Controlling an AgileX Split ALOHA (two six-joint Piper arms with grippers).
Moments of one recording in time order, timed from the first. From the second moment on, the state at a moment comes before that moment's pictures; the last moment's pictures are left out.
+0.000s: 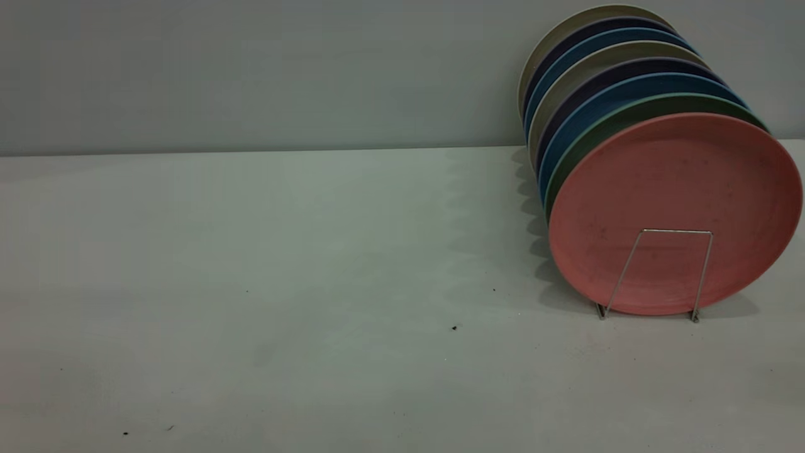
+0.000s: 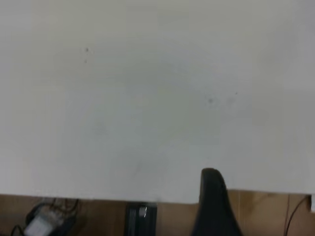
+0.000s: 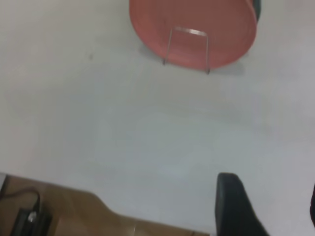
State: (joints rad) left arm 0.21 0.37 -0.69 -0.16 1.17 0.07; right arm 0.09 0.32 -0.77 0.13 1.24 -0.10
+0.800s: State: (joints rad) left arm 0.08 0.06 -0.60 -0.08 1.17 0.04; right arm 0.14 0.22 -0.48 0.05 1.14 -0.10
